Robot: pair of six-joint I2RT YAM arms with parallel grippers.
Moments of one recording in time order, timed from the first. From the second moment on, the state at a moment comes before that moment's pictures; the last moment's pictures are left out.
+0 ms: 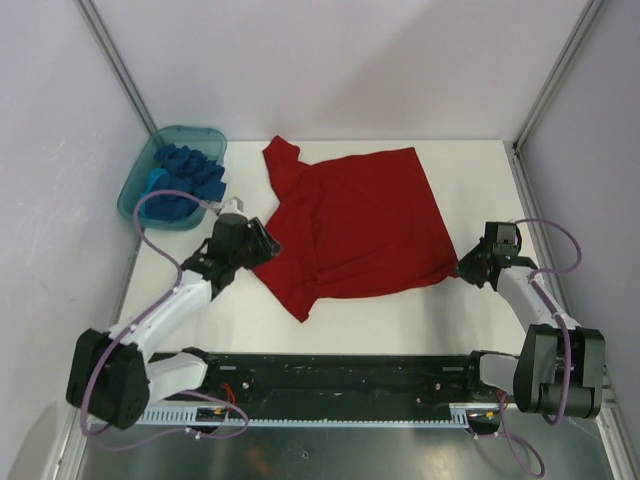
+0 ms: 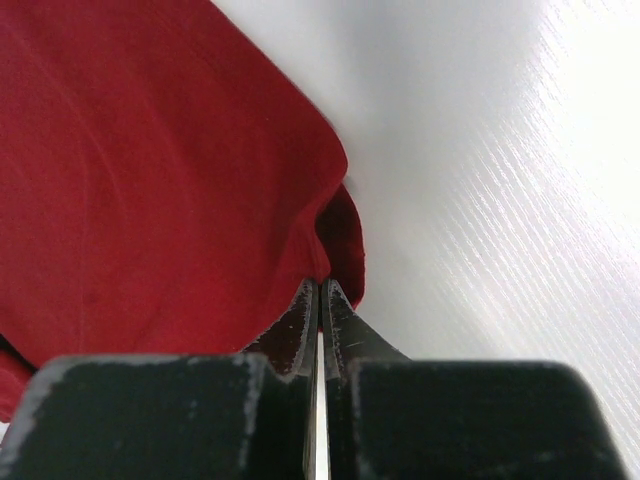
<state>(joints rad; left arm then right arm) -0.40 1.10 0.65 -0.21 -0.01 -0.76 -0.09 1.20 0.64 -0.40 -0.04 0.73</state>
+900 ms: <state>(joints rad) -0.30 1.57 0.82 -0.30 -0.30 -0.75 -0.10 1.21 0.64 -0.36 -0.08 0.71</state>
